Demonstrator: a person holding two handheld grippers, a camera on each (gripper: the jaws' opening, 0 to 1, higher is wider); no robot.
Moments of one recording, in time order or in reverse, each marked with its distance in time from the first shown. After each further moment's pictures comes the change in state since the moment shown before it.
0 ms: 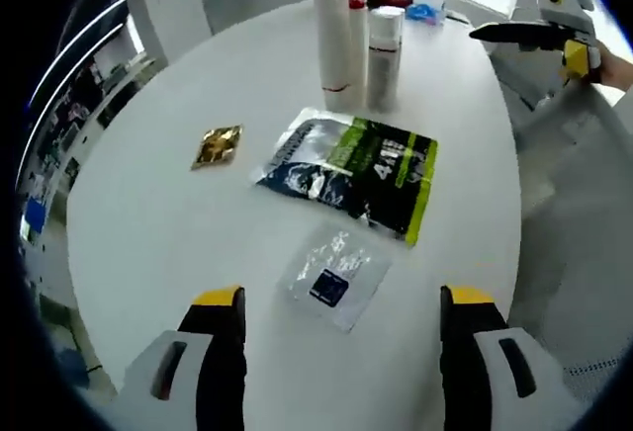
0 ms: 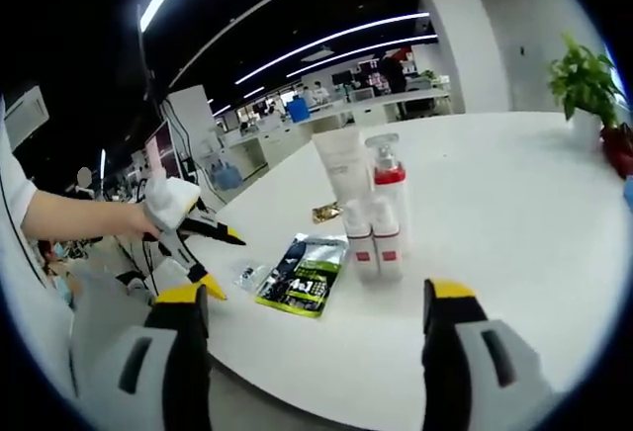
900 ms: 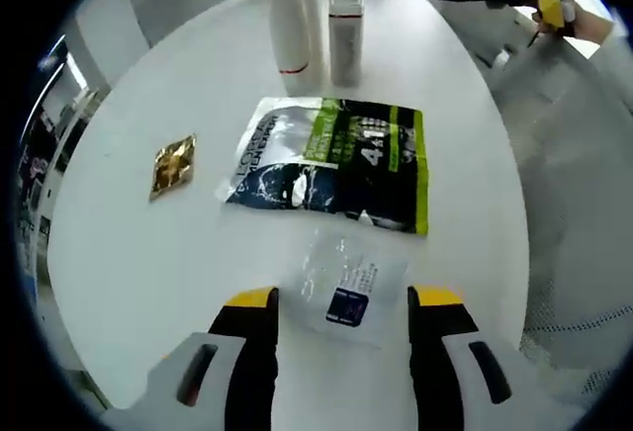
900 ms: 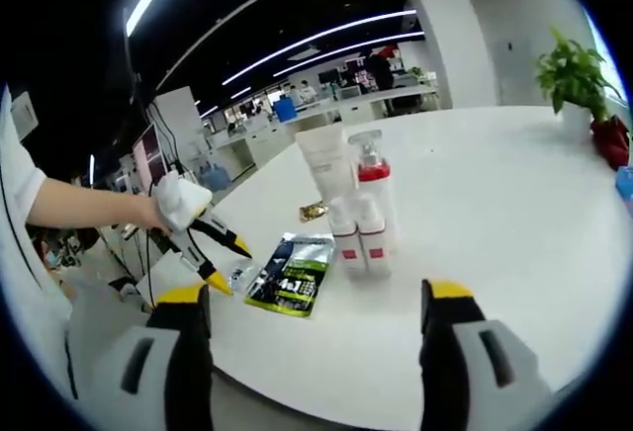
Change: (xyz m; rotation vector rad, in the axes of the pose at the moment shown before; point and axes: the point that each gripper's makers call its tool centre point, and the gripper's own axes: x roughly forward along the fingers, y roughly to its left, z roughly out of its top) left arm 0.022 0.005 0.004 0.170 0.068 -0.132; right arm 0.001 -0.010 -0.002 0.027 0.008 -0.049
